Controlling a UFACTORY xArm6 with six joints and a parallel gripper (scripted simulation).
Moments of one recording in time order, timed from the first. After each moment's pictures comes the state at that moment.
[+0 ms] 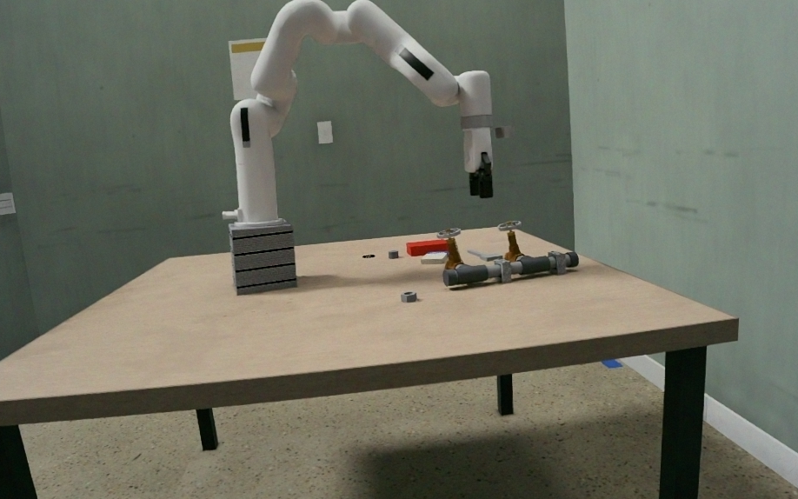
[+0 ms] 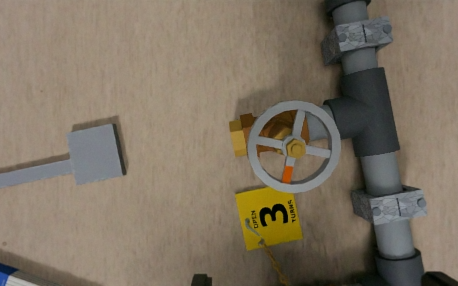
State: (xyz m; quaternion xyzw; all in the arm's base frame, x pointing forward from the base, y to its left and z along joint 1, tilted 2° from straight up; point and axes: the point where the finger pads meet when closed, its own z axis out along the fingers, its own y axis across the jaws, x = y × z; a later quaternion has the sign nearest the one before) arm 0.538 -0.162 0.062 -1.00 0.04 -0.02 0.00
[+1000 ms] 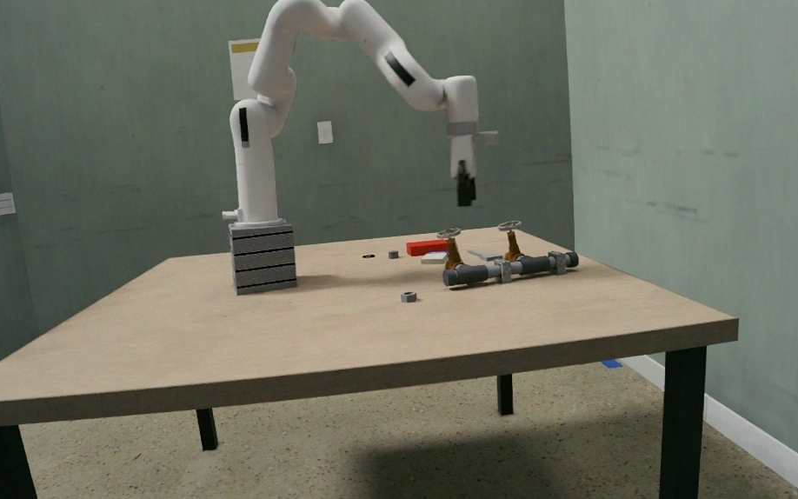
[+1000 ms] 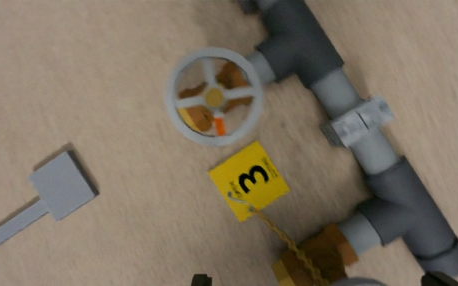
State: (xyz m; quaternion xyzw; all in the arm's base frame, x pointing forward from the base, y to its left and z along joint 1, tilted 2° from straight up) arm 0.496 -0.174 0.047 -0.97 0.23 -0.02 0.03
